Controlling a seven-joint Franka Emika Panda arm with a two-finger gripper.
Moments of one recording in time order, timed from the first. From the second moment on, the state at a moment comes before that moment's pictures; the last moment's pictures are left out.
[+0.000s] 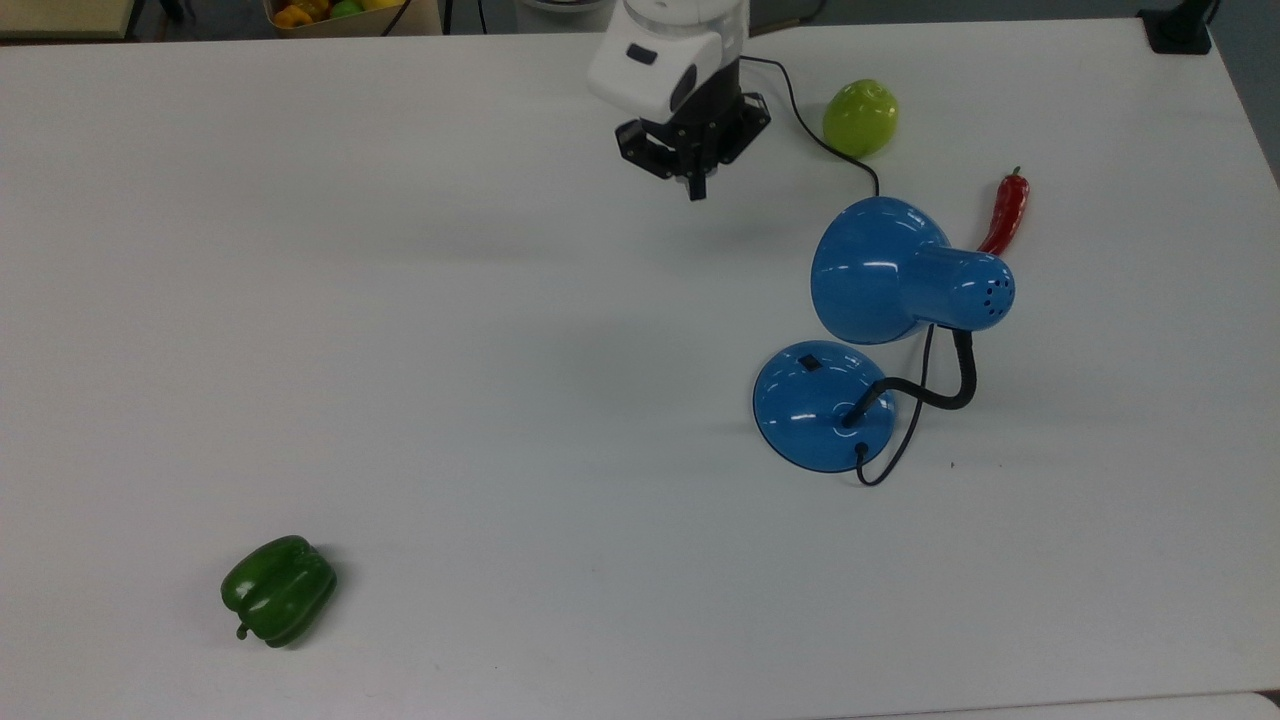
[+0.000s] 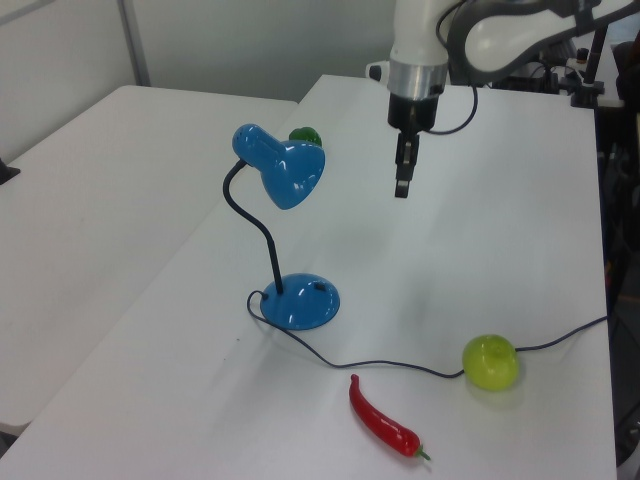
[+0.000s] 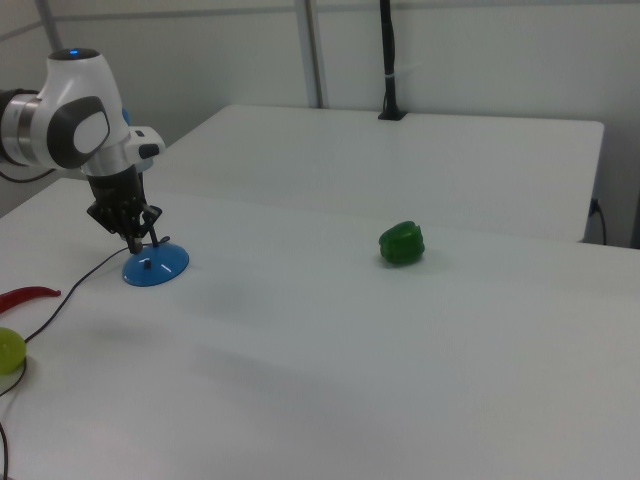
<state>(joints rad) 0.24 0.16 0.05 -1.80 0.08 2.04 -0.04</state>
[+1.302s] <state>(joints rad) 0.32 0.37 0.06 -1.82 0.08 2.56 -0.04</state>
